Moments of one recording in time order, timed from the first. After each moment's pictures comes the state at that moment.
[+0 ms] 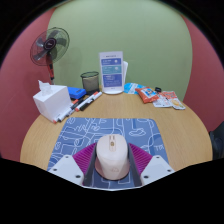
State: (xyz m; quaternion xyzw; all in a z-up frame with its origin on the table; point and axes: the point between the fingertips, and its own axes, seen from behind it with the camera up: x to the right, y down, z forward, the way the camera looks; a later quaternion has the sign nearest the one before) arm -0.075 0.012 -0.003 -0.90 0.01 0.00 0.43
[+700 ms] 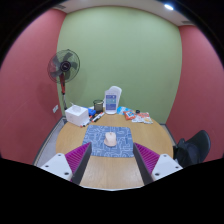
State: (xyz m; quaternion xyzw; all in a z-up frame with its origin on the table) arm -0.092 -0.236 0.231 -0.87 0.00 -0.04 0.49
